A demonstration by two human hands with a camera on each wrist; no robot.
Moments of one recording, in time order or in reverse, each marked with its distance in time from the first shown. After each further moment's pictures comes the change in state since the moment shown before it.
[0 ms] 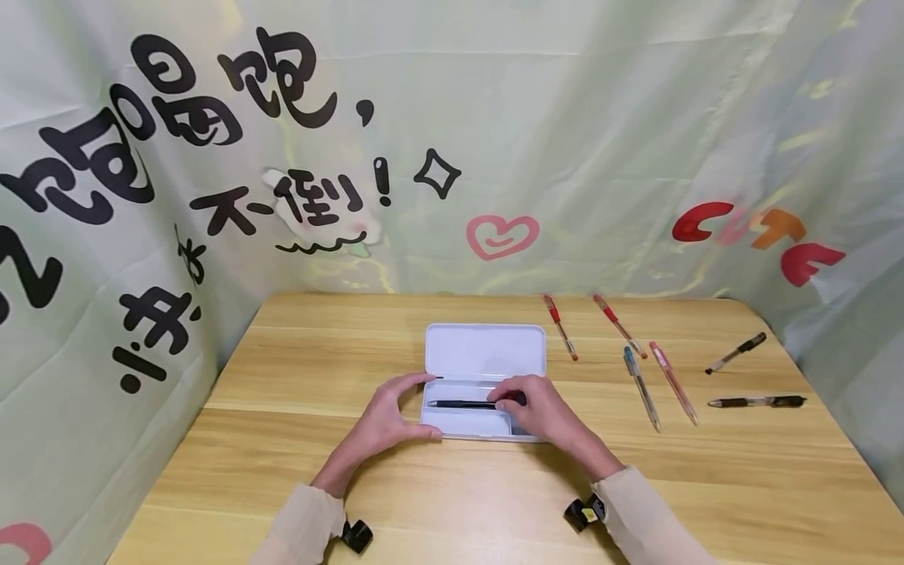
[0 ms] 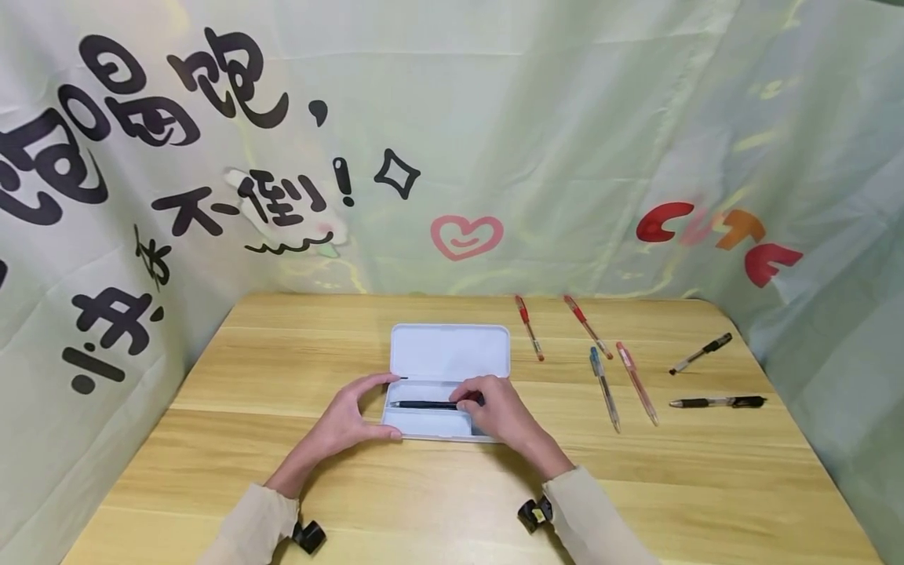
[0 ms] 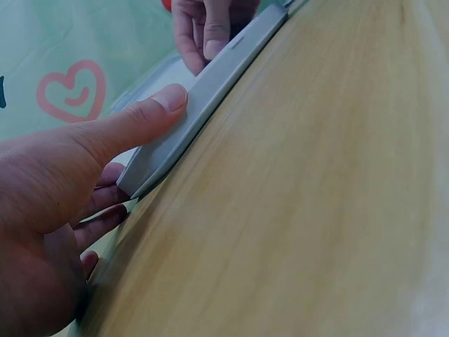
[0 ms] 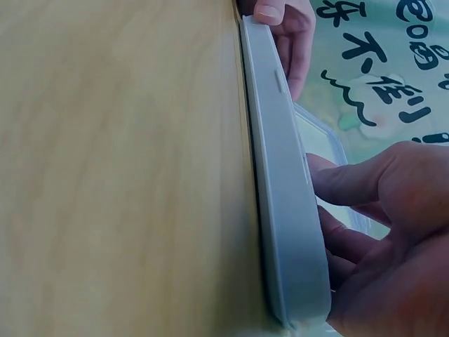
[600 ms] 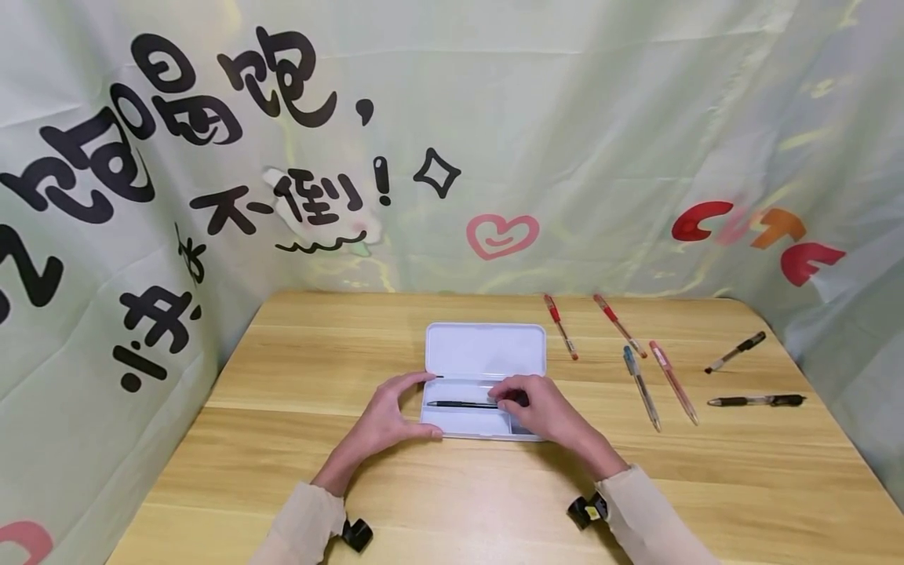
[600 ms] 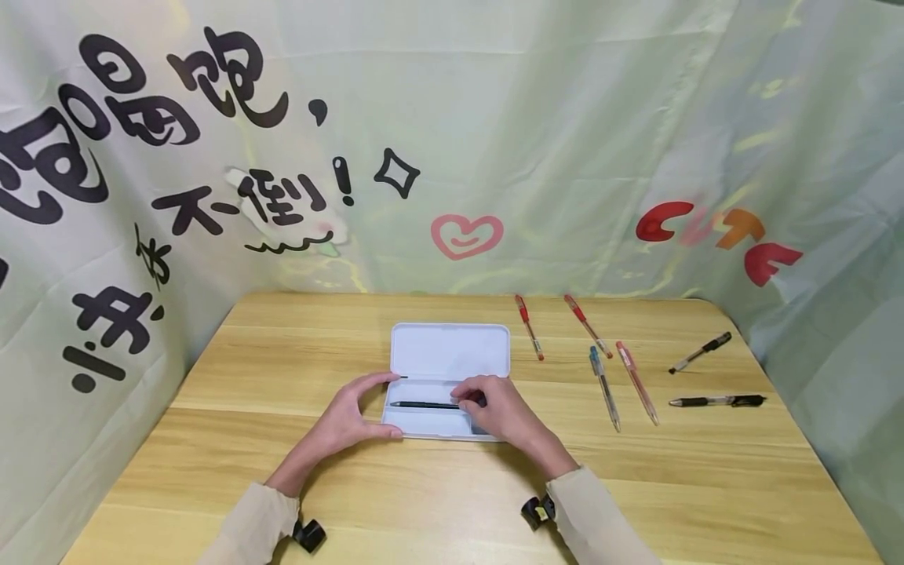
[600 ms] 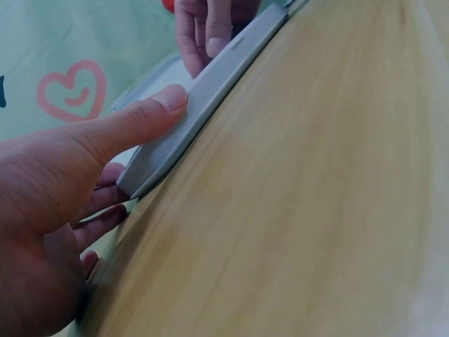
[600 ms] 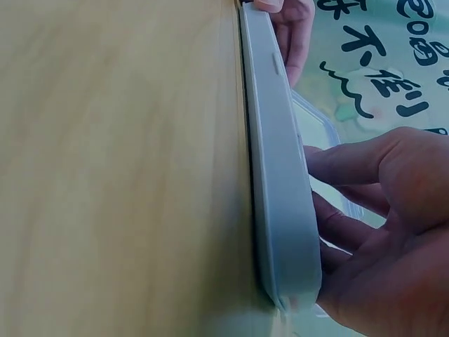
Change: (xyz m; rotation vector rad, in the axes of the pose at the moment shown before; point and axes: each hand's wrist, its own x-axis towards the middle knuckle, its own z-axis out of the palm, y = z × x) left_hand 0.000 0.001 0.001 -0.008 0.006 -0.002; right_hand -0.002 0.002 -0.005 0.023 -0.045 0.014
